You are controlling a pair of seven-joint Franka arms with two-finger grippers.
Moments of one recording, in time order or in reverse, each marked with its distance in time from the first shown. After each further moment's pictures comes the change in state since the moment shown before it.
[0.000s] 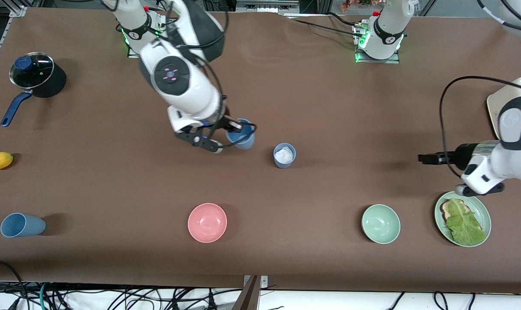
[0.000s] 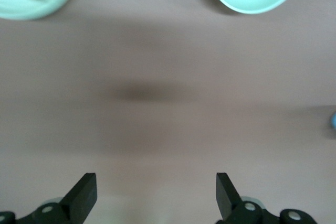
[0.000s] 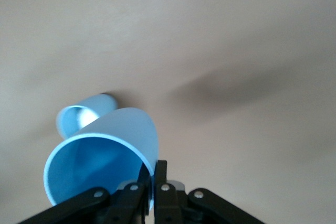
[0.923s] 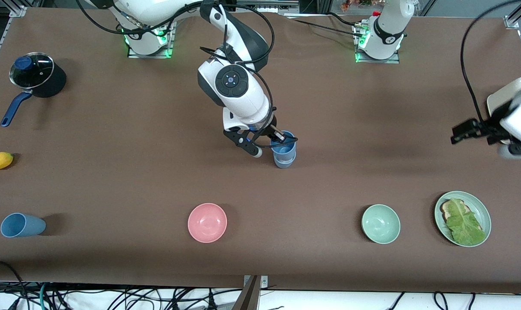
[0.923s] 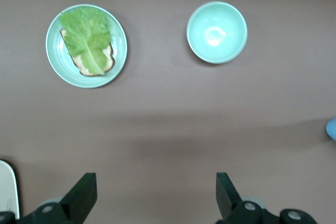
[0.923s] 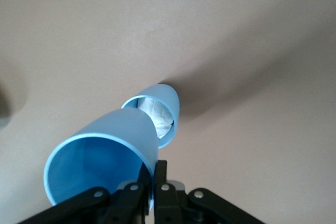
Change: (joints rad) left arm -0.179 -0.401 0.110 -0.216 0.064 0.151 0.054; right arm 0.132 0.194 -0.008 0.130 -0.033 0.195 0.266
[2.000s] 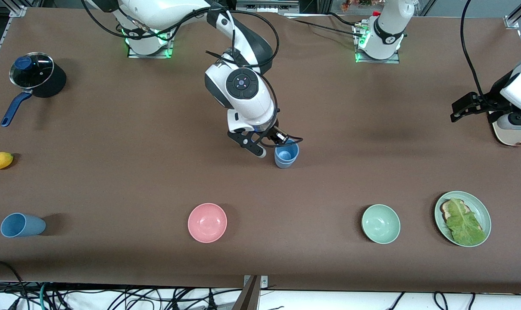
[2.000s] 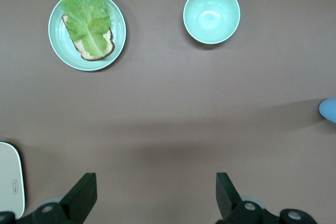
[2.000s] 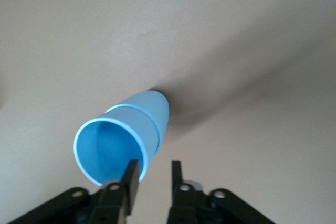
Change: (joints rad) left arm -0.037 -0.084 0.044 -0.067 0.000 -0.016 0.005; right arm 0.018 0.026 -0.006 0.002 -0.053 0.000 -0.001
